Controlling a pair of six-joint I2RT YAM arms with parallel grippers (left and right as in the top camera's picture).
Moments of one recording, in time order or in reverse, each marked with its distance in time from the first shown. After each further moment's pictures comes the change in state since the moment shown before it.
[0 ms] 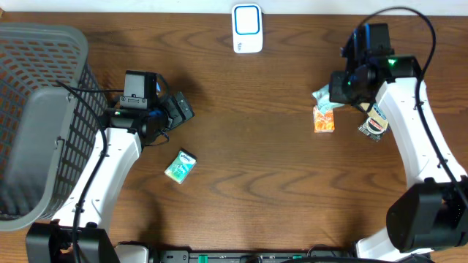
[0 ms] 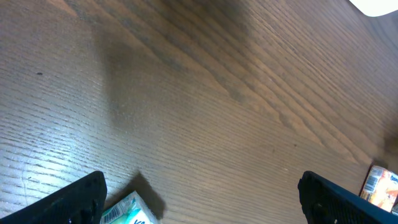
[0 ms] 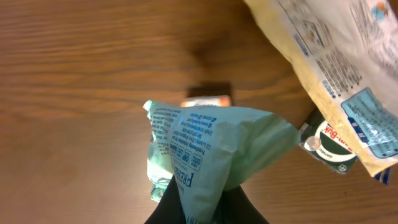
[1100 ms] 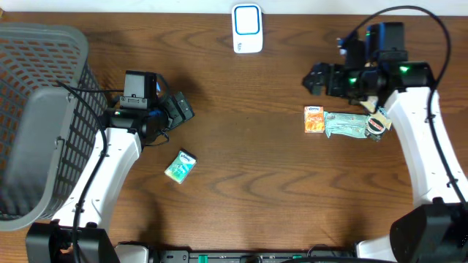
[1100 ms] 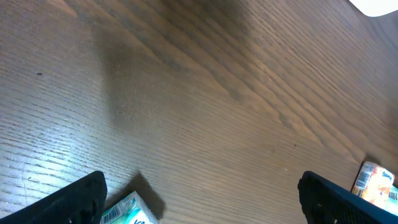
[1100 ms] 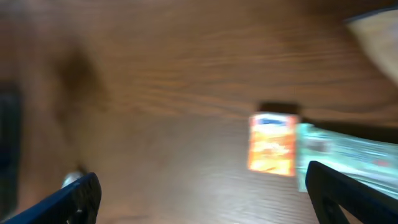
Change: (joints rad) left arm 0.000 0.000 0.000 0.000 0.000 0.000; right arm 0.019 -0.084 0.001 0.060 -0.363 0.008
